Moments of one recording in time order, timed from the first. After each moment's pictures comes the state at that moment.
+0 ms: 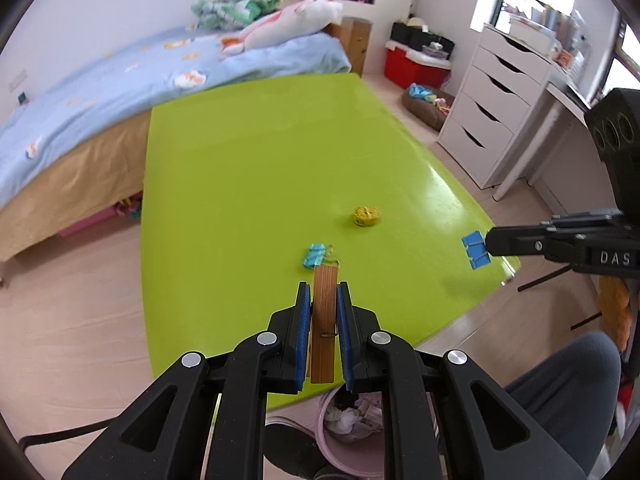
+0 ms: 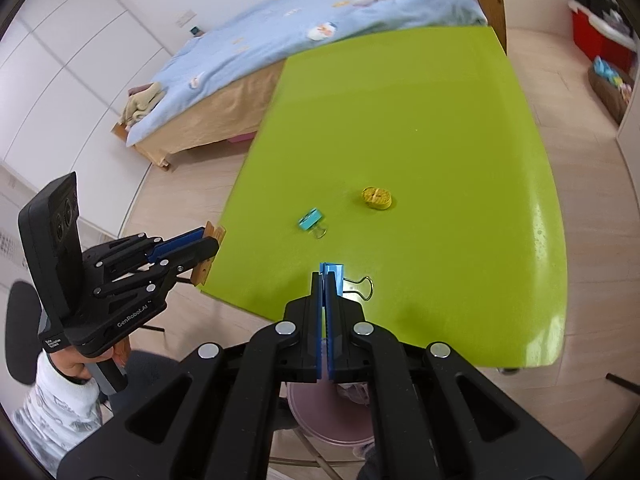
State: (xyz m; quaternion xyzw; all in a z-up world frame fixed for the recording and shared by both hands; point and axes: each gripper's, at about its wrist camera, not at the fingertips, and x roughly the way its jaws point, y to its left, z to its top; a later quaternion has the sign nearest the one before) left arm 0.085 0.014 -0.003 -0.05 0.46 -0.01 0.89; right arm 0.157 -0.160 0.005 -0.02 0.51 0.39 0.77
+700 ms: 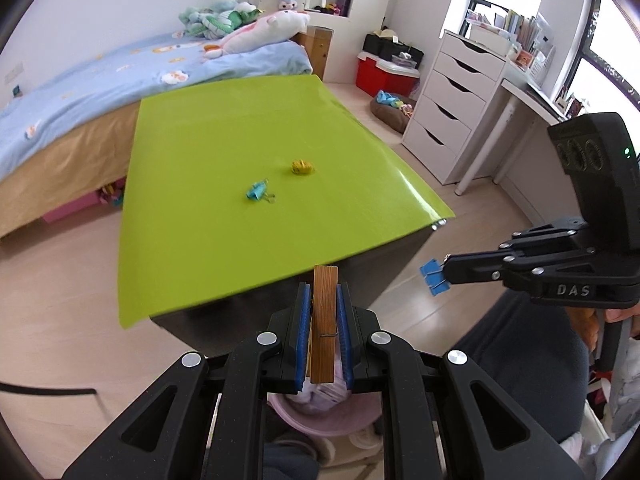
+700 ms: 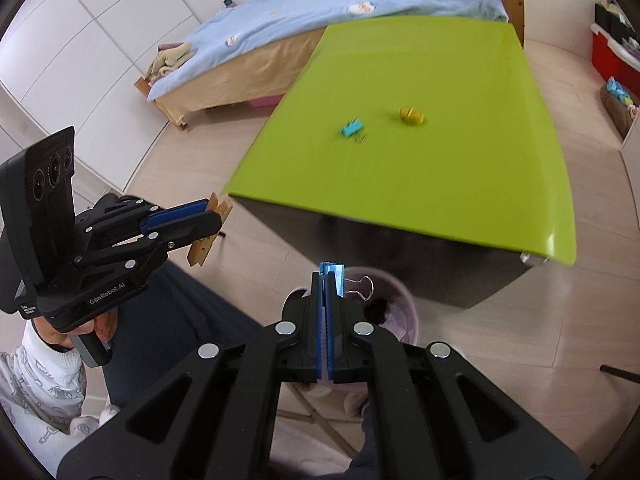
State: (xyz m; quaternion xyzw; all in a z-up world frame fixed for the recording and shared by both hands) left arm -0.012 -0.030 -0.009 -0.08 0.44 -0.05 0.89; right arm 0.051 -0.192 -0.017 -0.06 0.51 0.42 0.75
